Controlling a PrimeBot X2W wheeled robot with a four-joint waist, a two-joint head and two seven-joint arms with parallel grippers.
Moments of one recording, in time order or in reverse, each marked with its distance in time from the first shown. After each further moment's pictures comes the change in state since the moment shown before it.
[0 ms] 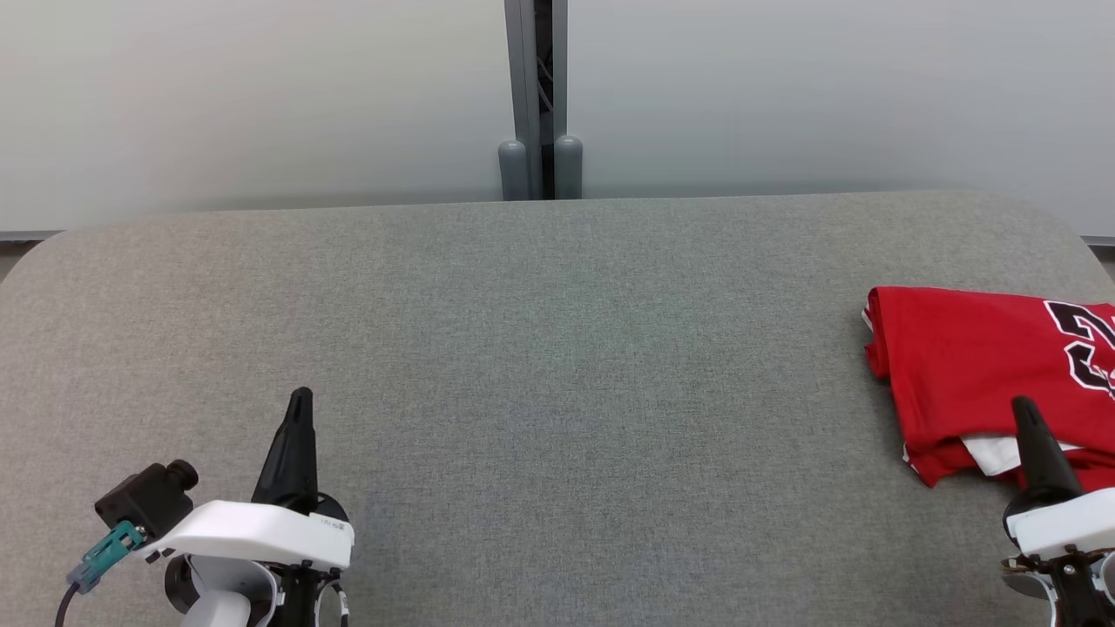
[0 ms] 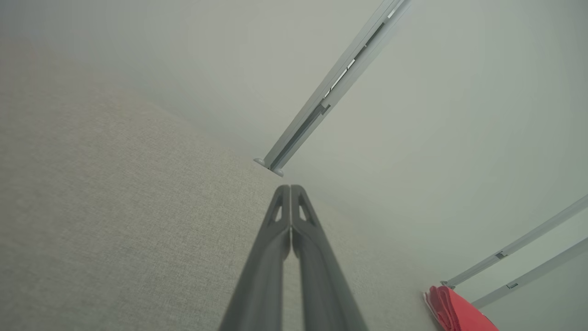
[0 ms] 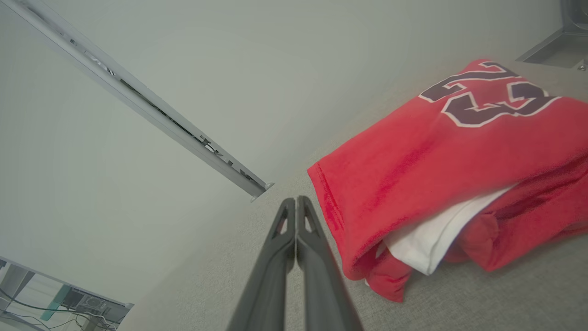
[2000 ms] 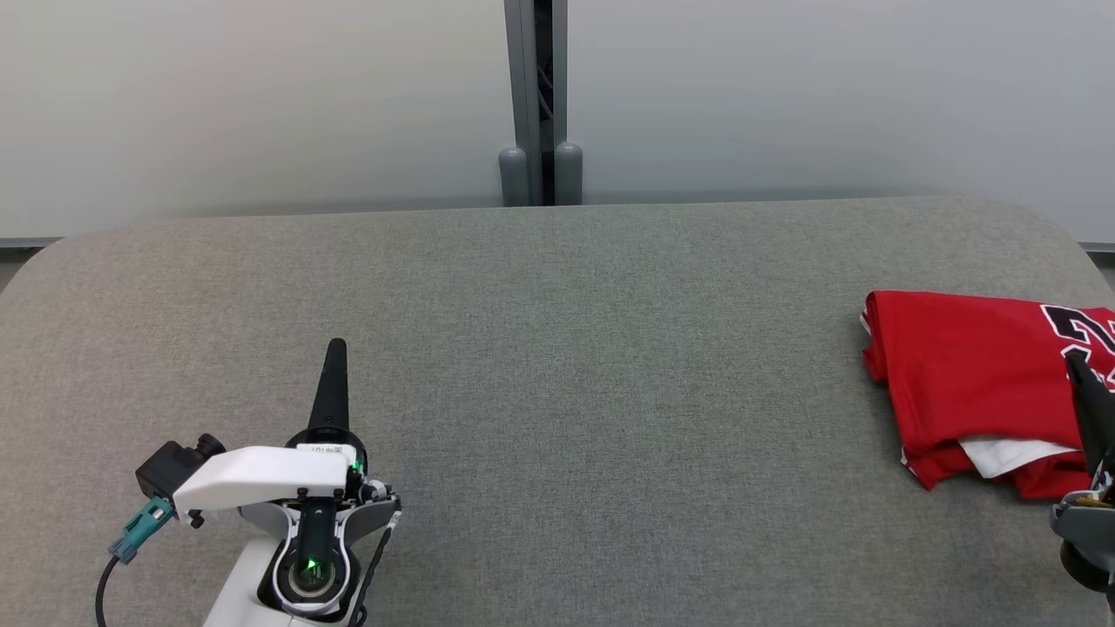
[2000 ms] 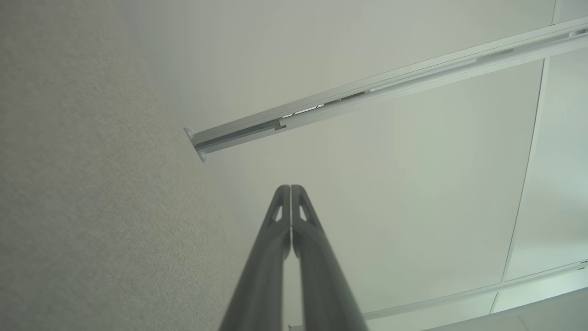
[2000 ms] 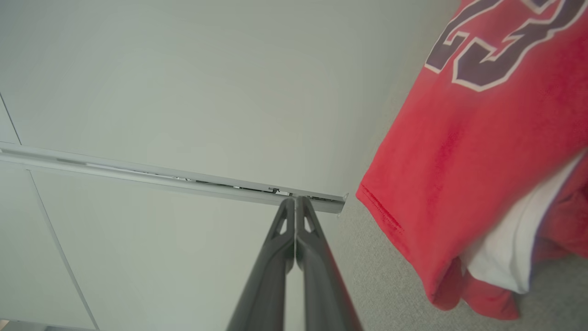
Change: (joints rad) left arm -0.162 -0.097 -0.026 0.153 -0.583 -0.130 -0.004; right arm -0.181 -0.043 -0.162 0.215 0.569 -0.001 0.209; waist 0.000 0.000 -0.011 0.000
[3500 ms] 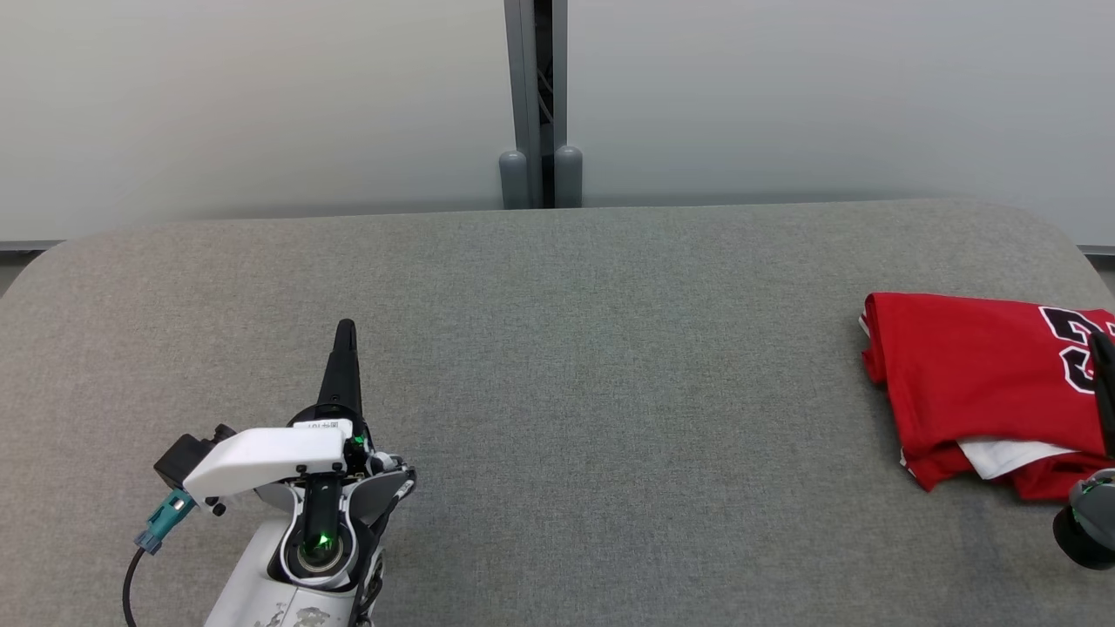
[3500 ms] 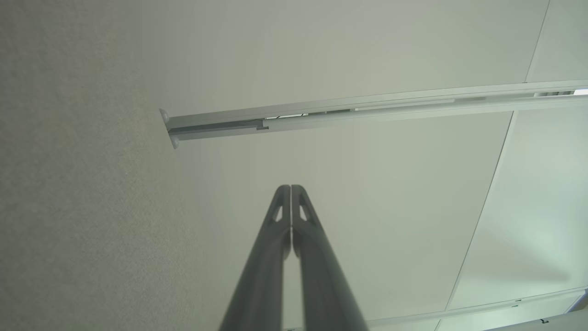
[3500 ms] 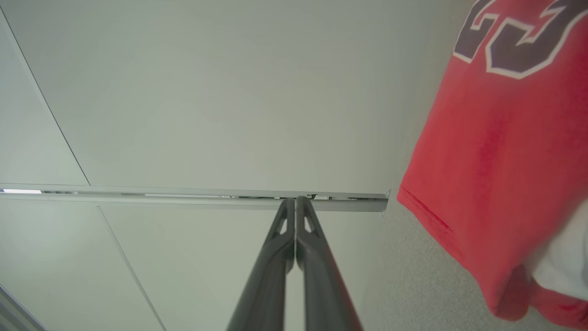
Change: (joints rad) left arm -0.058 -0.032 -0.008 0.053 -0.196 -0.043 0.000; right arm -0.059 -0.019 -0.053 0.069 0.193 0.000 0.068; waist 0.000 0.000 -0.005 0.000
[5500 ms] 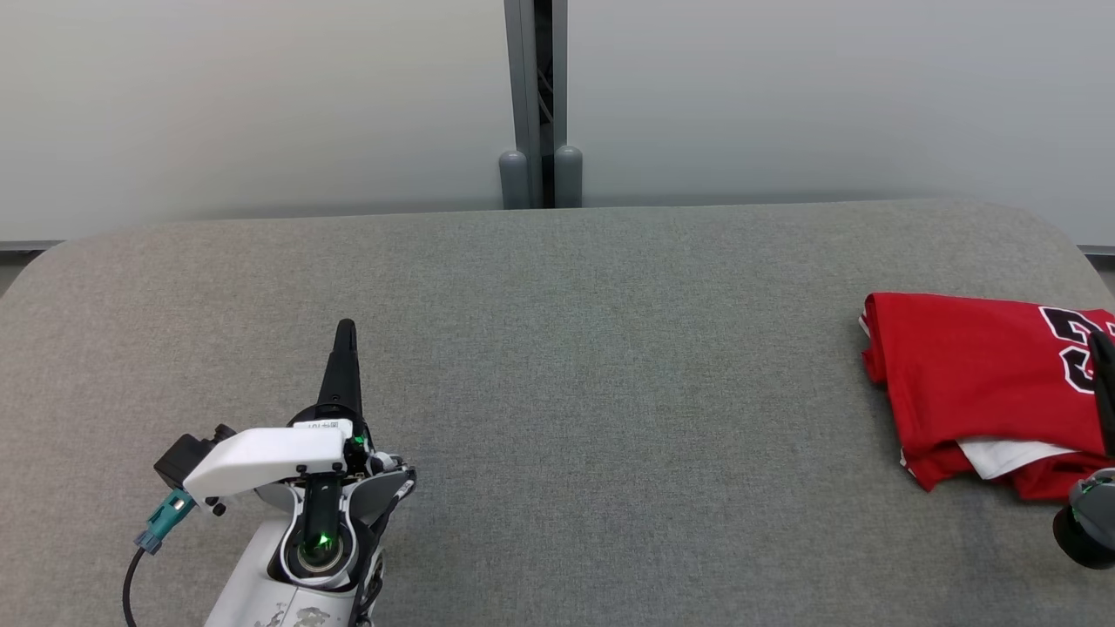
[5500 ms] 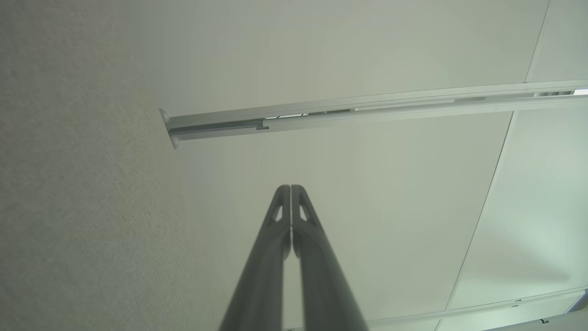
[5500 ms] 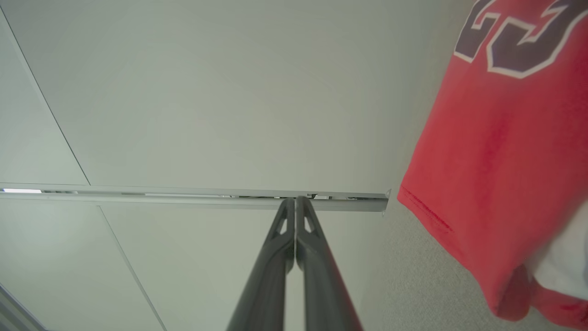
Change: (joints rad) left arm 0.000 0.000 0.000 0.000 0.000 0.000 0.000; right arm 0.000 -0.002 0.004 0.000 0.003 0.000 -0.001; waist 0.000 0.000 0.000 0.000
